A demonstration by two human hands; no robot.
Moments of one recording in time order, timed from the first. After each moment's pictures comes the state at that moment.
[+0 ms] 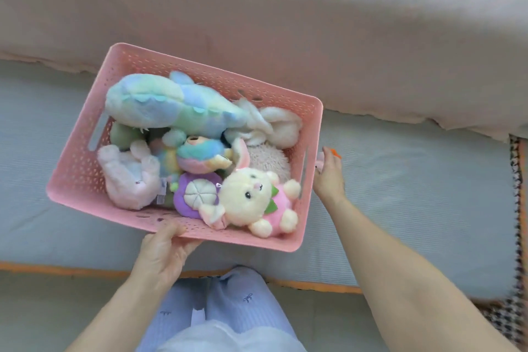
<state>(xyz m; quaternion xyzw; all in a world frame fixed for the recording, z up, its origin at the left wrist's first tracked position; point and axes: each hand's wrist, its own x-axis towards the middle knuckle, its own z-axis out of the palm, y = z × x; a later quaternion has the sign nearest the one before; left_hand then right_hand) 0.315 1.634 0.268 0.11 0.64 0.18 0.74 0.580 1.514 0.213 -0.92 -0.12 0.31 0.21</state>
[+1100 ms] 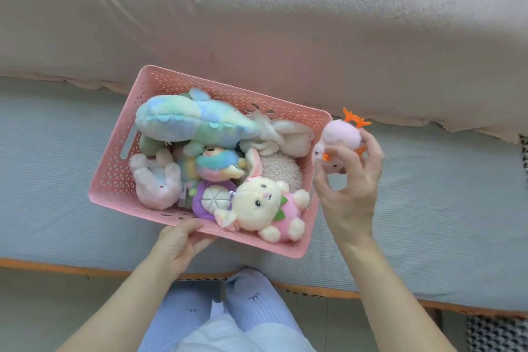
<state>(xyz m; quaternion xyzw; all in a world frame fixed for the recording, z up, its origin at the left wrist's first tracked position) 0.325 1.630 0.261 0.18 0.66 0.07 0.72 0.539 1.494 0.322 -0.84 -0.31 -0.04 0.45</state>
